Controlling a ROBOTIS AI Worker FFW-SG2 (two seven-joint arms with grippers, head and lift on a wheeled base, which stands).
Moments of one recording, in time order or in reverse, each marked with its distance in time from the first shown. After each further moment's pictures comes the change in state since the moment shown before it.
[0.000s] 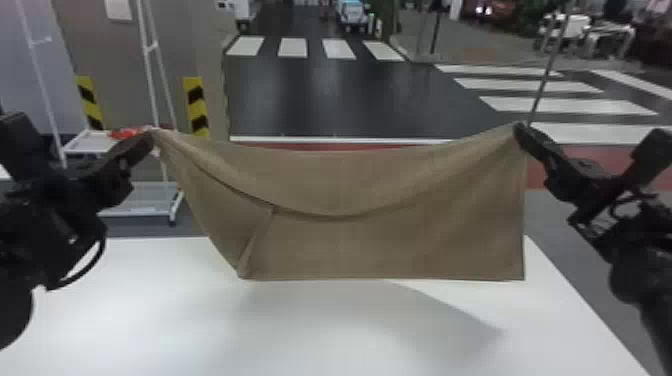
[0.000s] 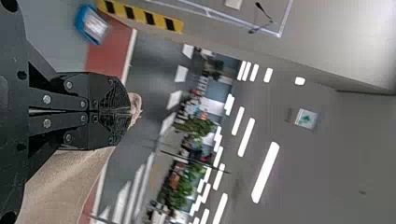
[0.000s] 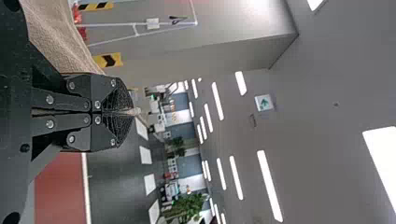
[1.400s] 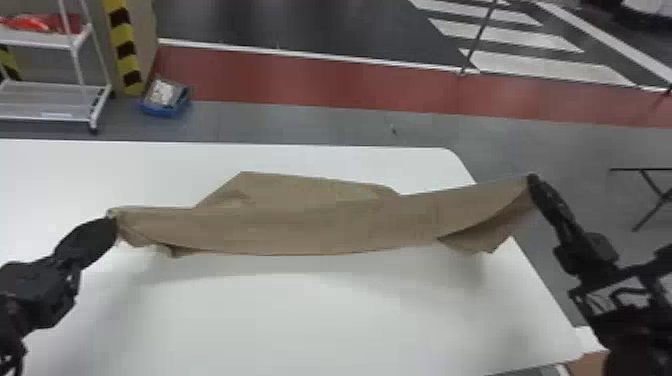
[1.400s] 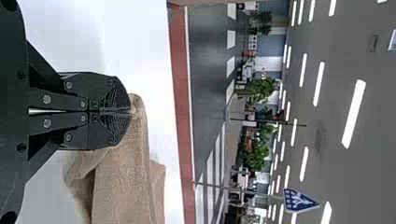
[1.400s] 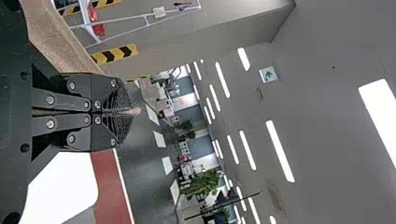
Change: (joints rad) left arm 0.599 0.006 -0.060 -0.130 -0.338 -0.201 -0.187; right arm 0.688 -0.019 -0.303 -0.303 -0.261 -0.078 0.170
